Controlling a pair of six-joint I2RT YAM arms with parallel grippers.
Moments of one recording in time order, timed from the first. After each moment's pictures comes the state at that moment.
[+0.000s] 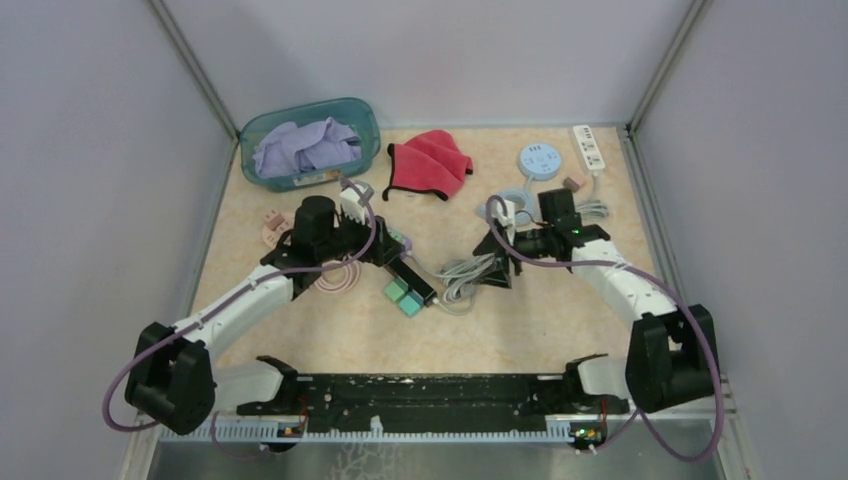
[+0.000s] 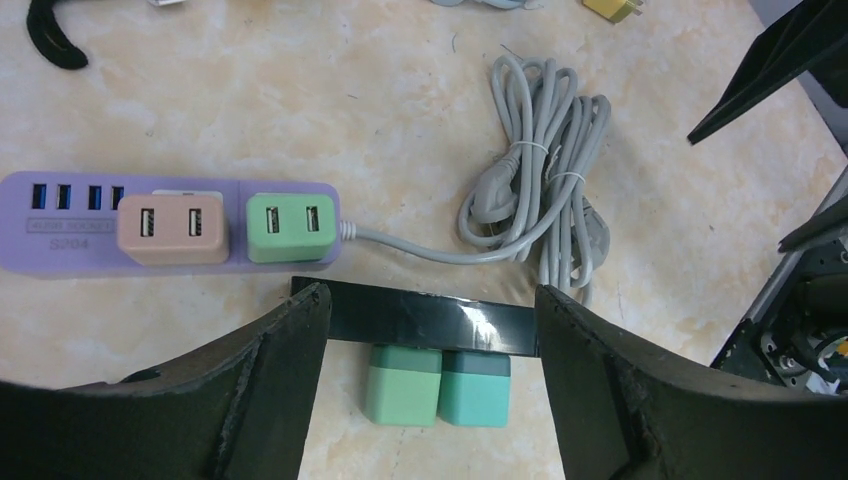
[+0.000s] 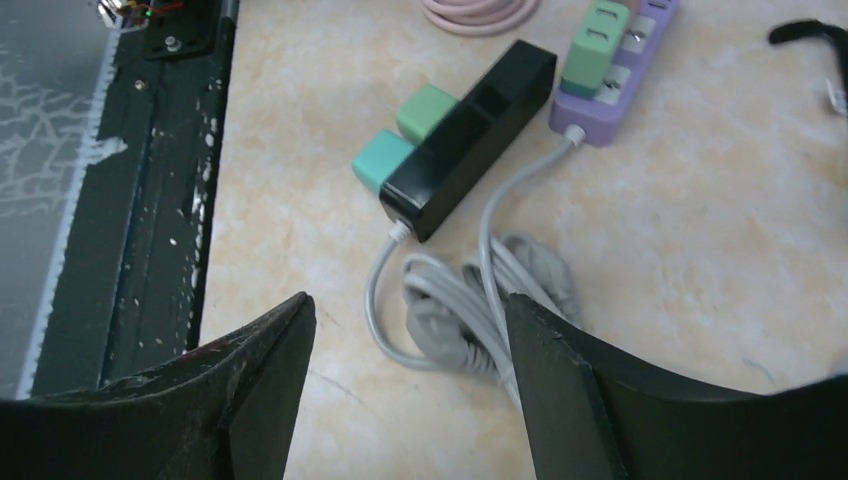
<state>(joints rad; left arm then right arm) -0.47 1.21 0.72 0.05 0.37 -0.23 0.18 1.26 0.79 -0.47 -1.18 -0.80</state>
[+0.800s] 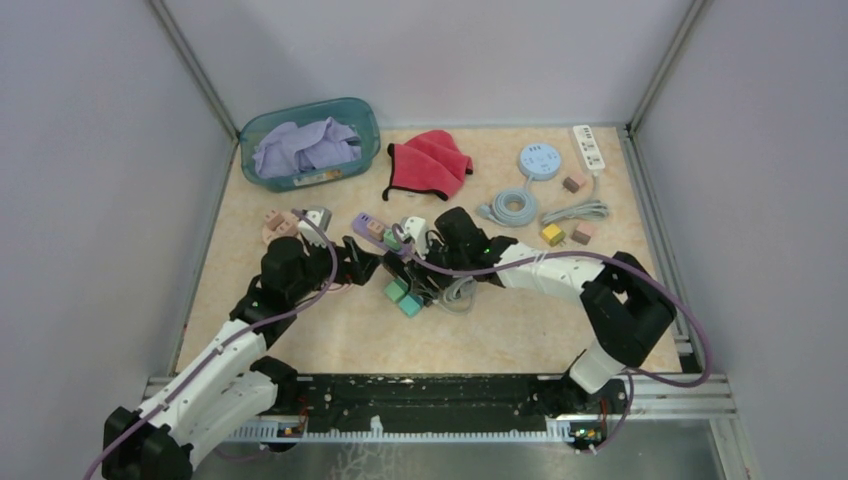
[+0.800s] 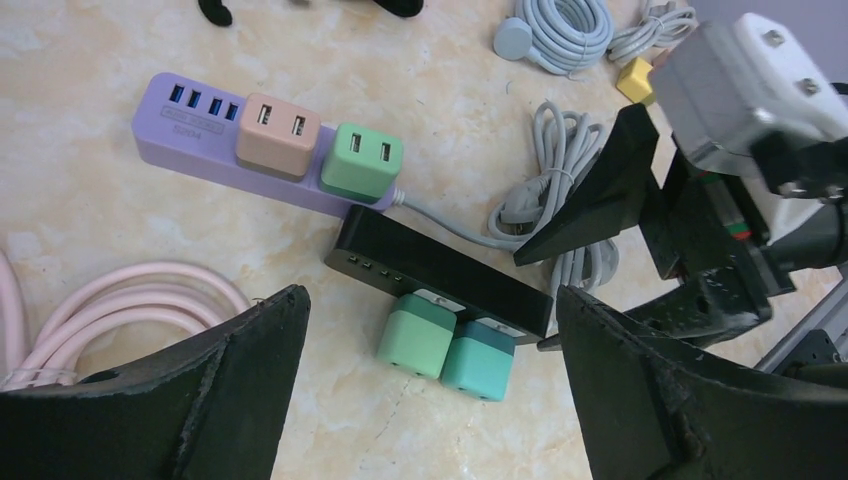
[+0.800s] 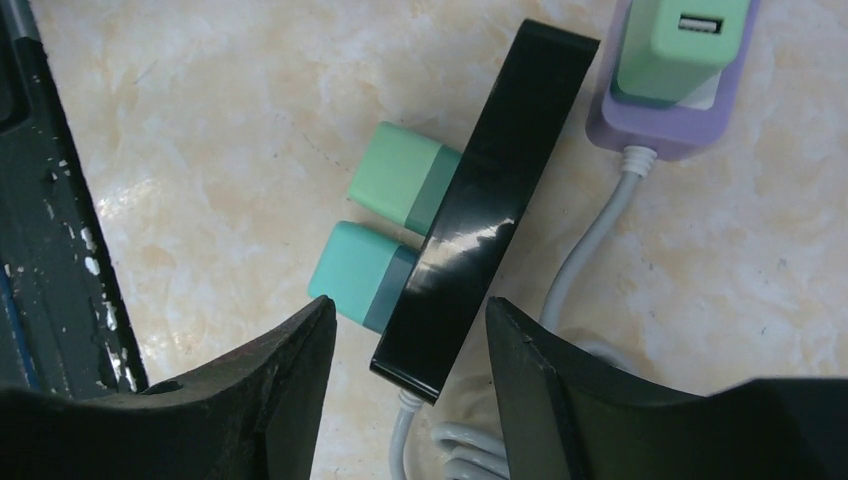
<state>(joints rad) -0.46 0.79 0.47 0.02 0.16 -0.40 0.80 1.56 0.94 -0.12 -0.43 -0.19</state>
